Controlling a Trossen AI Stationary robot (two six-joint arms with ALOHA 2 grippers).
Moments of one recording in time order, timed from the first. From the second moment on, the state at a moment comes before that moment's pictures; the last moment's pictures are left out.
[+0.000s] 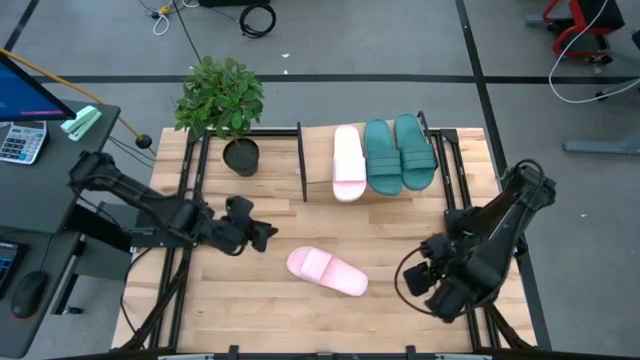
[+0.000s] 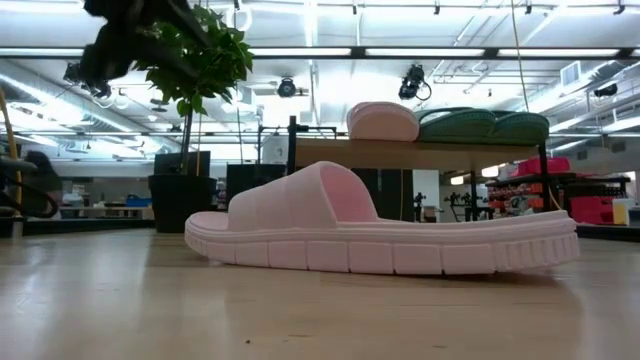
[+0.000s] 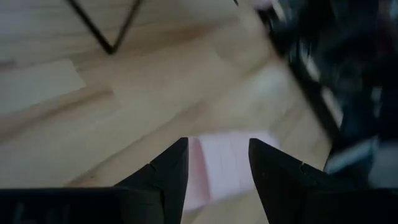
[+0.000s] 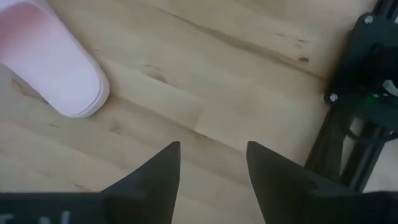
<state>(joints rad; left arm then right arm) -0.45 1.10 0.81 -0.44 -0.59 -1.33 0.85 1.55 1.43 -1.57 0.27 2.08</state>
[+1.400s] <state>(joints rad) -0.56 1.60 0.75 -0.13 -0.59 -1.94 0.88 1.50 1.38 -1.49 0.43 1.95</state>
